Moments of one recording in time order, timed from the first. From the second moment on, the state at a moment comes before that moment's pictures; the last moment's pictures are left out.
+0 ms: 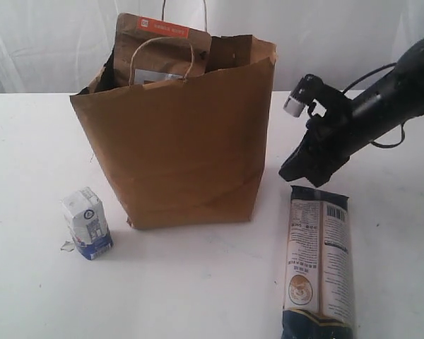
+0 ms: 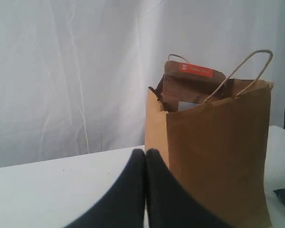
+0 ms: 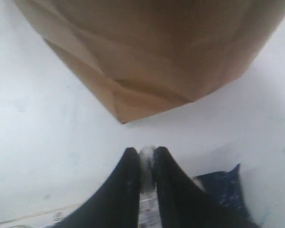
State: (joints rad) left arm -0.12 0.08 -0.11 -1.78 0.26 1.71; right arm 0.10 1.87 -1.28 0.75 0.98 -1.44
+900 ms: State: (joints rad) left arm -0.12 0.08 -0.11 -1.75 0.26 1.72; right arm 0.26 1.40 -1.30 1.49 0.77 -1.30
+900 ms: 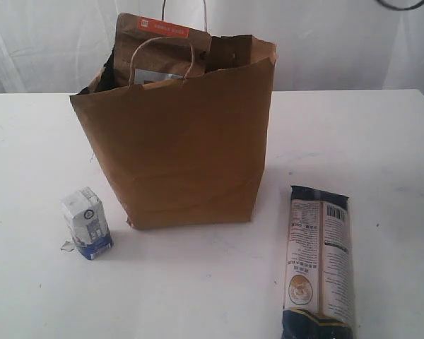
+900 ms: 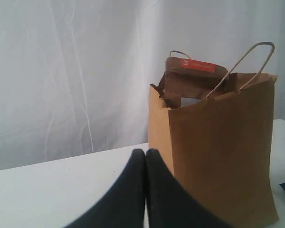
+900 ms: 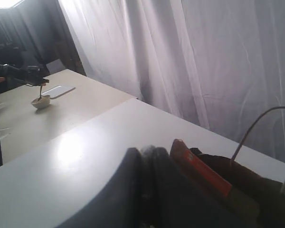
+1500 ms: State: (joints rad) left arm -0.12 0.08 -0.11 -1.75 0.26 1.72; right arm 0.34 1.59 -1.30 1.63 0.61 -1.49
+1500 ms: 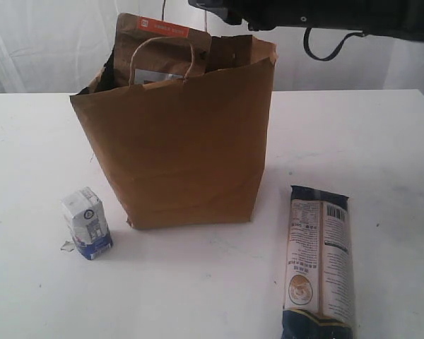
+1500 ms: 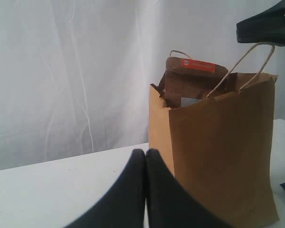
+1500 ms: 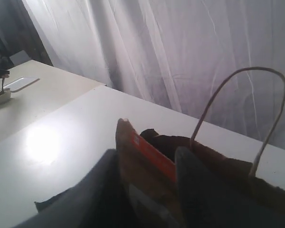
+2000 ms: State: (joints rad) left arm -0.12 0.08 -0.11 -1.74 0.26 1.72; right arm 0.34 1.42 -1.30 0.98 0.22 -1.30
